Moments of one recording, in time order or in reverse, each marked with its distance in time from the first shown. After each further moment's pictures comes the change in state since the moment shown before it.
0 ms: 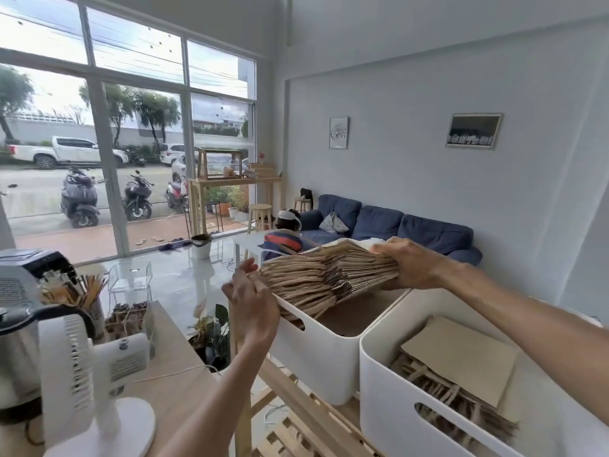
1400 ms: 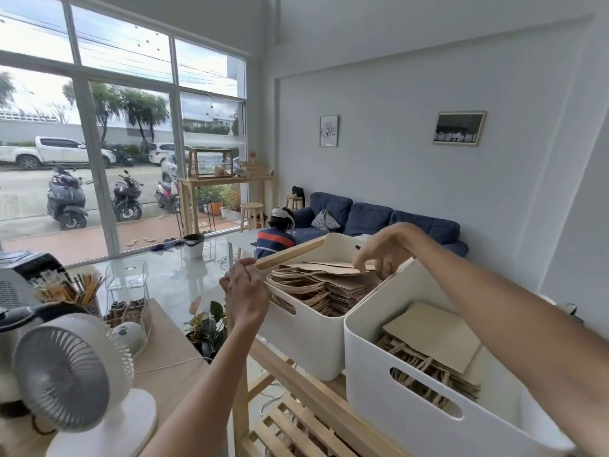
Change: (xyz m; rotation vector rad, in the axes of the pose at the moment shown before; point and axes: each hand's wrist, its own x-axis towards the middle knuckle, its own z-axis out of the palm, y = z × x) left_hand 0.004 0.005 -0.008 0.092 -0.064 0.029; right_hand 0.016 -0.079 -0.065 0.341 -0.767 0.675
